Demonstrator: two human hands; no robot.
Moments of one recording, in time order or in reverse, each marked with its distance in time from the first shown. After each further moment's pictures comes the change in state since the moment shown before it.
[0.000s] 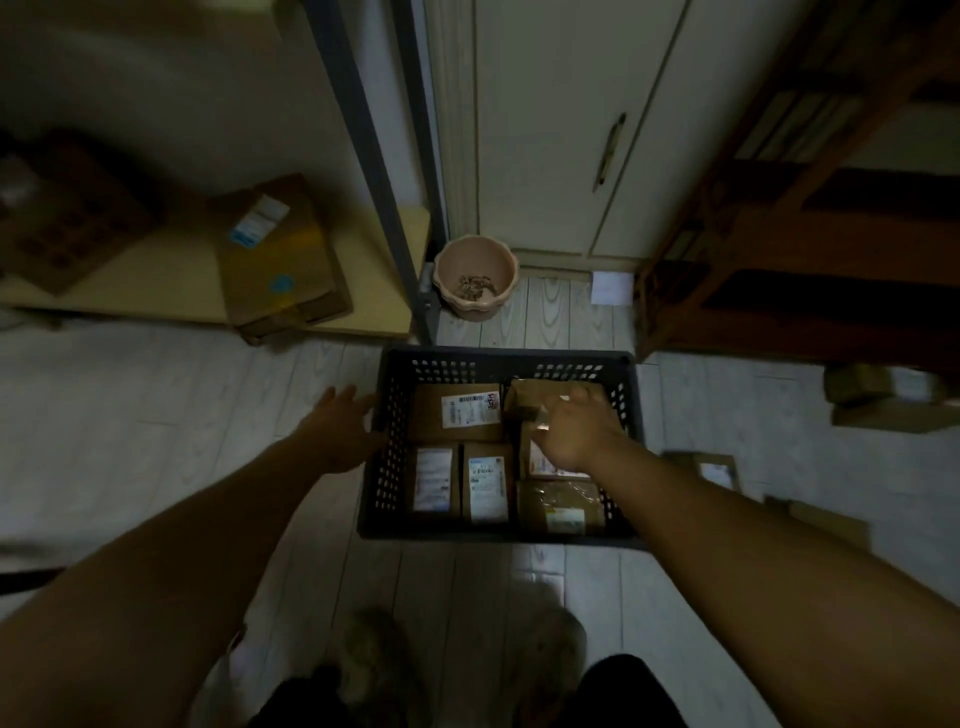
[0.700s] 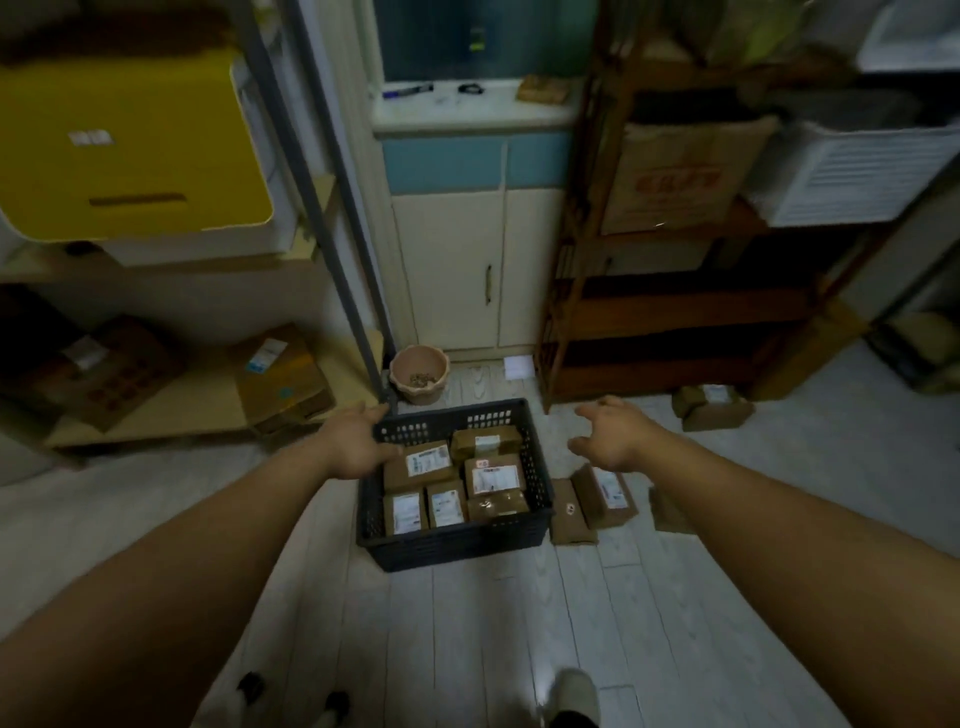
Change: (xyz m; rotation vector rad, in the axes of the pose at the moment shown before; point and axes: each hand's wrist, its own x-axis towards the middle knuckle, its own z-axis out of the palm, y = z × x) left_hand -0.360 0.088 -0.105 0.015 0.126 0.242; right_hand -0.392 0.030 -0.134 0.060 0.139 0.205
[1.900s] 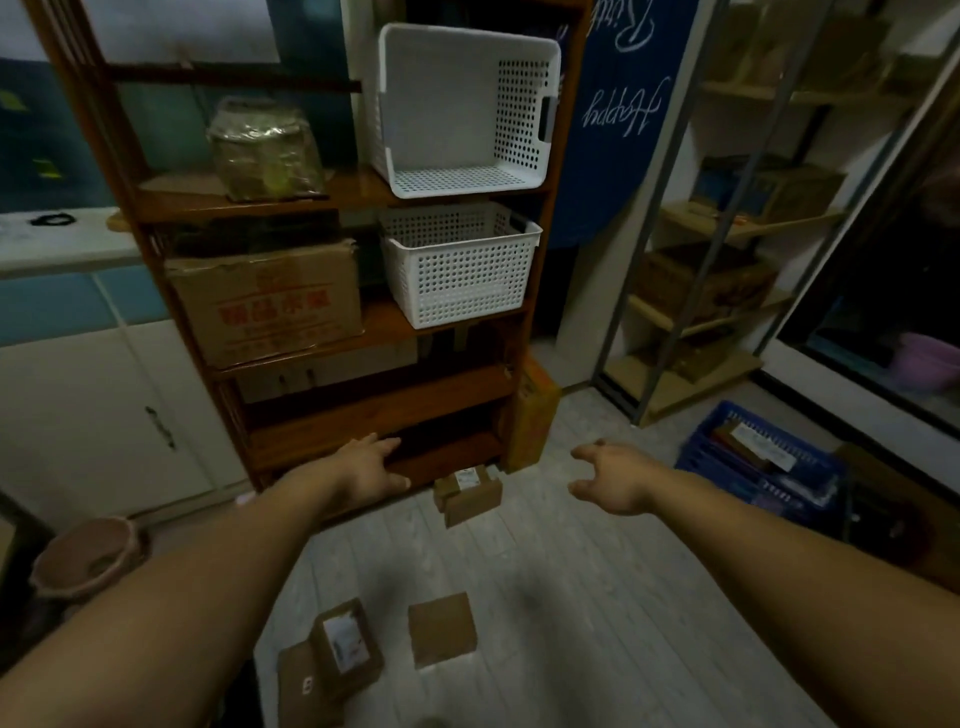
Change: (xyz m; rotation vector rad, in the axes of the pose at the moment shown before) left_hand 0.141 0.614 0.063 0.111 -0.098 0.353; right_hand -0.032 0.573 -0.148 0.108 0.115 0.315
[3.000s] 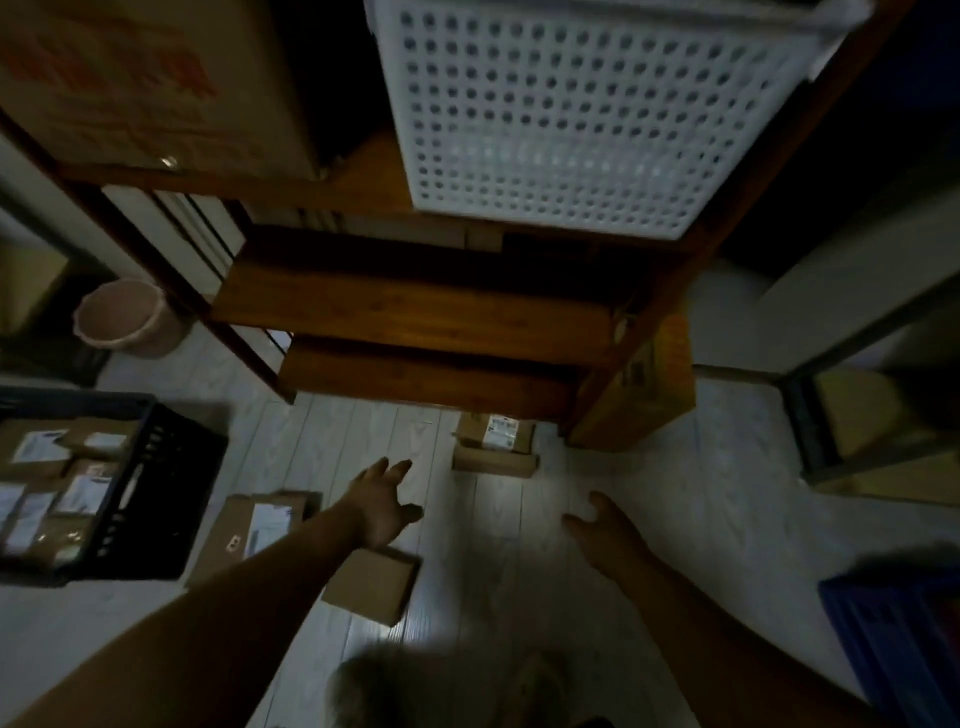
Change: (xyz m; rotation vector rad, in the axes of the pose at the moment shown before) left_hand 0.374 0.077 0.166 -0.409 -0.106 -0.519; right_hand 0.487 0.132 0.115 0.505 -0.448 0.021
